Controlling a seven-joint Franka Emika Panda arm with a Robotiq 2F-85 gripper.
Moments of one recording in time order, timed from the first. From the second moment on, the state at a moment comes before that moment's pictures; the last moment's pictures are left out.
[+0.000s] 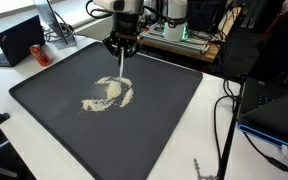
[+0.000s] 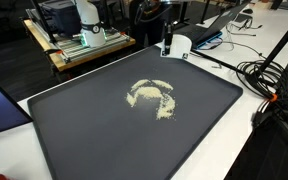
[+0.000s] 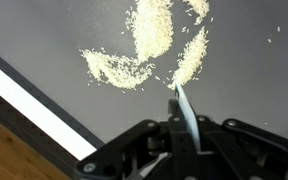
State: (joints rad) arm 0.08 0.18 0.06 -2.17 -0.40 2.55 -0.24
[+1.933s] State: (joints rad) arm 0.28 0.43 0.07 -1.94 -0.74 2.37 0.14
